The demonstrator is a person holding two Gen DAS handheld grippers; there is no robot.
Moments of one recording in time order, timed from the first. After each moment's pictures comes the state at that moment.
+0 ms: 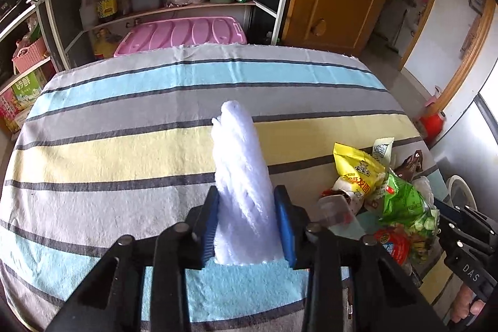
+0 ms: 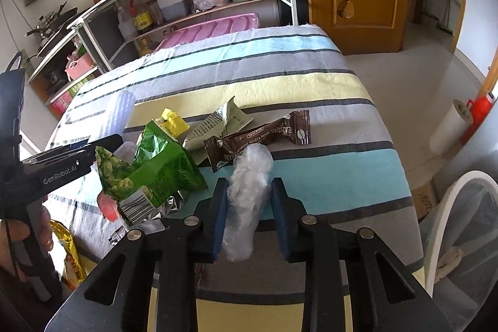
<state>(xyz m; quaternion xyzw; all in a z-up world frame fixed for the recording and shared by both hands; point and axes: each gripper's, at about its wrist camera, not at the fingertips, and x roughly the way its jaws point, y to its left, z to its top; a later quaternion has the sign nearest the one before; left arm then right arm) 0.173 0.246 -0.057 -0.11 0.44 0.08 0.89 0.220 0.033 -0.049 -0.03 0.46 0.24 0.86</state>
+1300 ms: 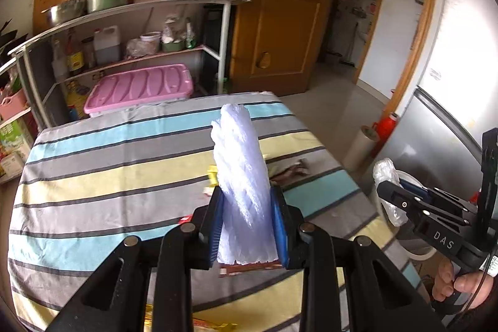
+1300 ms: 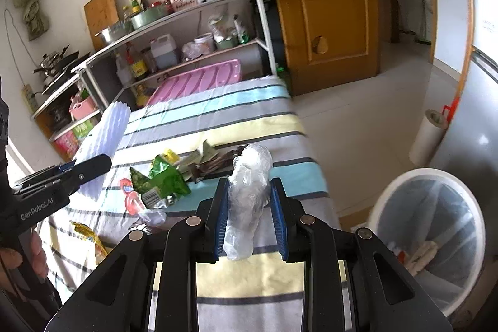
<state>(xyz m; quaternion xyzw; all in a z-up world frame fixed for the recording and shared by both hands) 0.127 0.150 0.025 -0.07 0.35 -0.01 0.93 0.168 -0.055 0.017 0.03 0.37 0.21 0.90</state>
